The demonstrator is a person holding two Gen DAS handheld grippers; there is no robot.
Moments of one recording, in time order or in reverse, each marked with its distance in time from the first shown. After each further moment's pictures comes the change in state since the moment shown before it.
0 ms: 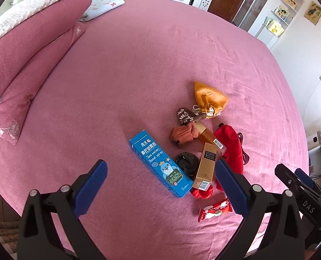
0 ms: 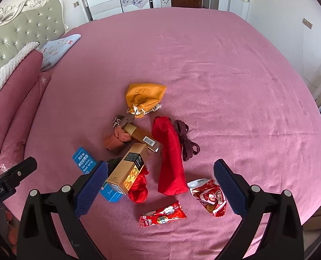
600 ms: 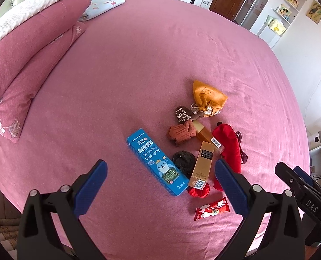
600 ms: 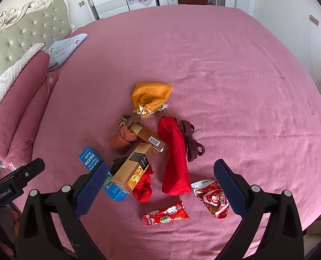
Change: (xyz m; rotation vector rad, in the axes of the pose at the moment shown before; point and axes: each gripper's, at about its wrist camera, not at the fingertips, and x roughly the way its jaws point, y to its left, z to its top) left arm 0.000 -0.013 -0.002 -0.005 0.016 0.011; right arm 0.000 -0.009 0.006 -0.003 0.025 0.060
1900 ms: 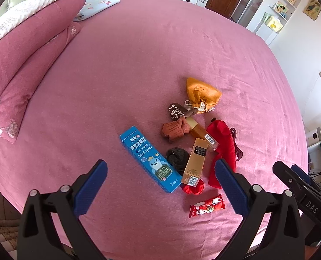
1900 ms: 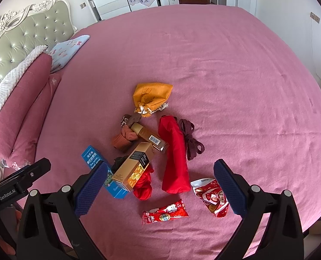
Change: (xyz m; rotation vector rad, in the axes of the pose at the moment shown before) left arm -0.002 -0.012 -0.004 0.016 0.011 -0.013; right arm -0.004 -0.010 -0.002 0.011 -0.001 0.032
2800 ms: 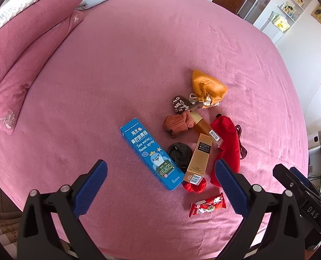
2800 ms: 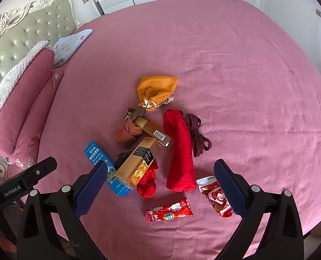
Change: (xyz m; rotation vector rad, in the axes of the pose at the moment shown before) left arm 0.022 0.006 0.004 -0.042 0.062 0.007; right arm 0.017 0.000 0.002 -0.008 0.050 0.035
